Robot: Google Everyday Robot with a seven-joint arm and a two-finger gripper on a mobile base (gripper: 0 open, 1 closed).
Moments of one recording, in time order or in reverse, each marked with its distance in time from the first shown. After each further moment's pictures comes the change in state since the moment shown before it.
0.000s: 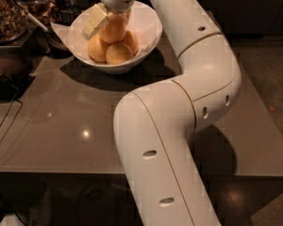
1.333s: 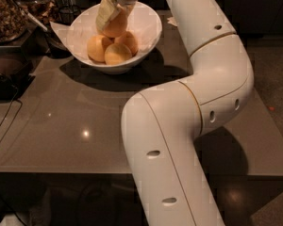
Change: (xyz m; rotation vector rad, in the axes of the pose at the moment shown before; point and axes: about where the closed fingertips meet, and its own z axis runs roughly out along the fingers) arm -0.003 -0.004 -0.032 -0.018 -0.090 -0.046
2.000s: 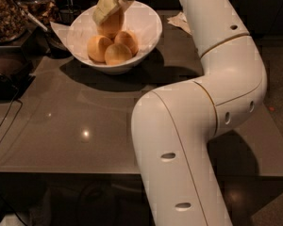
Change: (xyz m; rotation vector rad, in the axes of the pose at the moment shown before) arm -0.009 0.006 -0.019 -0.063 -0.107 -0.053
